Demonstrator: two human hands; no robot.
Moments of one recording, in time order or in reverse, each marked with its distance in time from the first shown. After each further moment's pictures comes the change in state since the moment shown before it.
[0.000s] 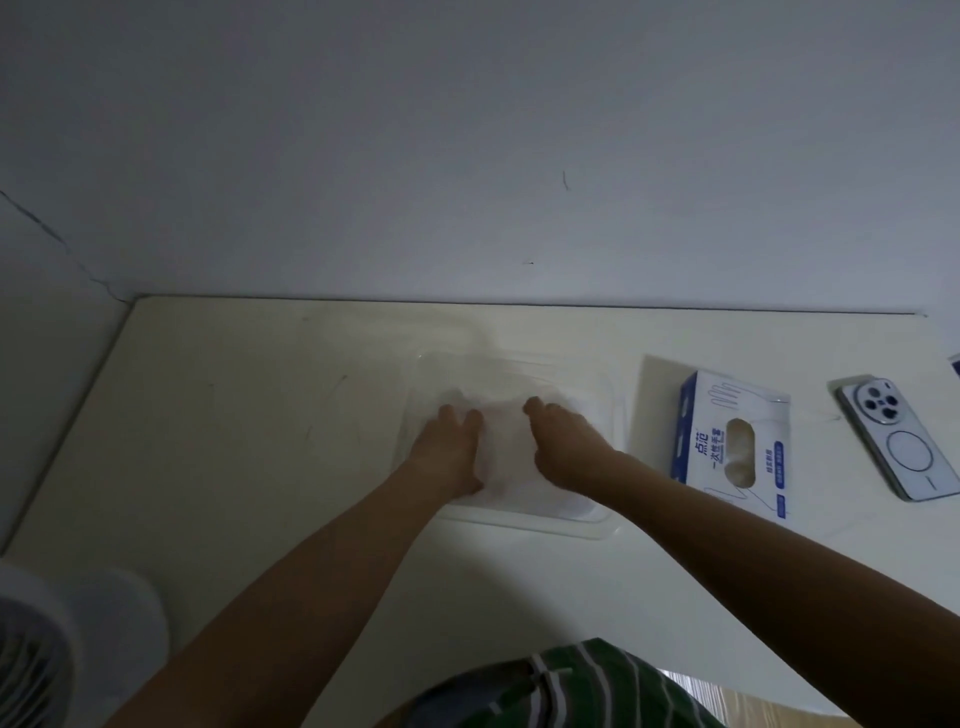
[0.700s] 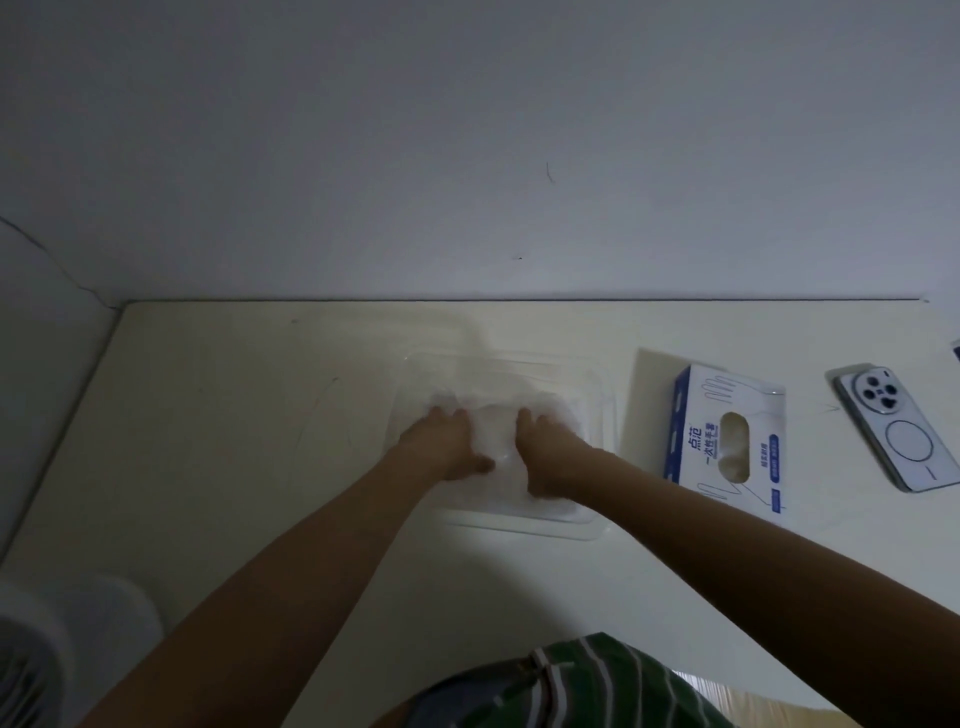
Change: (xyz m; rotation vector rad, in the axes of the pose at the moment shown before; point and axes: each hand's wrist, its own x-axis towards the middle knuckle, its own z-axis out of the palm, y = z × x) left_hand 0.014 0.006 -0.014 -0.055 -0.121 -0.089; right_hand -0.005 -0.011 -0.002 -0.153 -0.217 0.038
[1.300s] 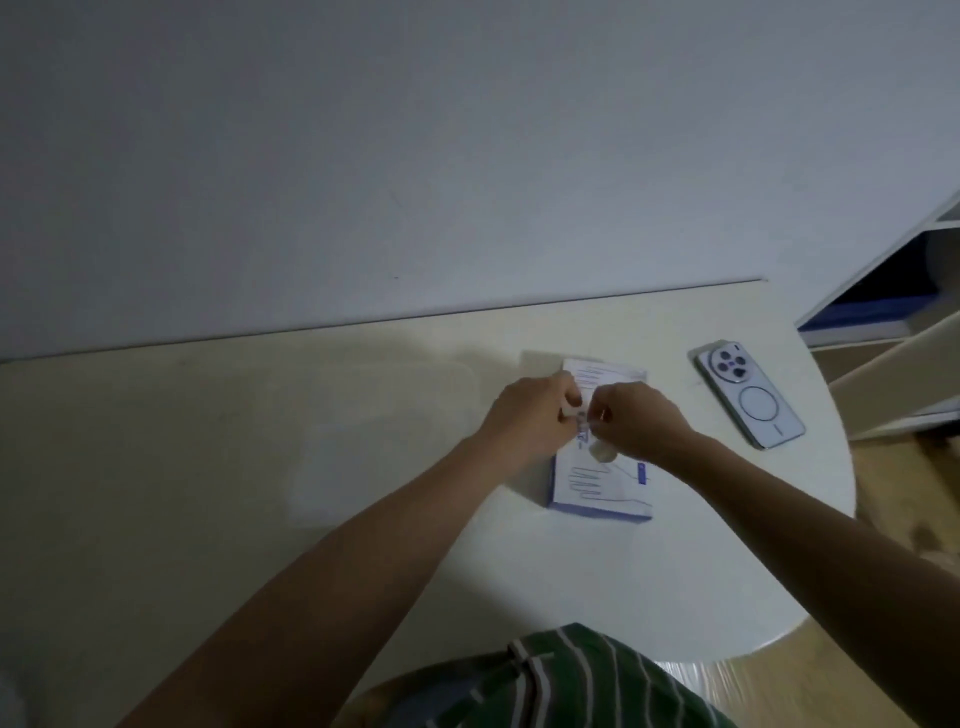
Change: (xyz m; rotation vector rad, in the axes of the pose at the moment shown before) left_hand -0.028 0.211 -0.013 -0.246 0.293 0.525; right_hand -0.076 0.199 -0.009 0.266 0.355 0.274
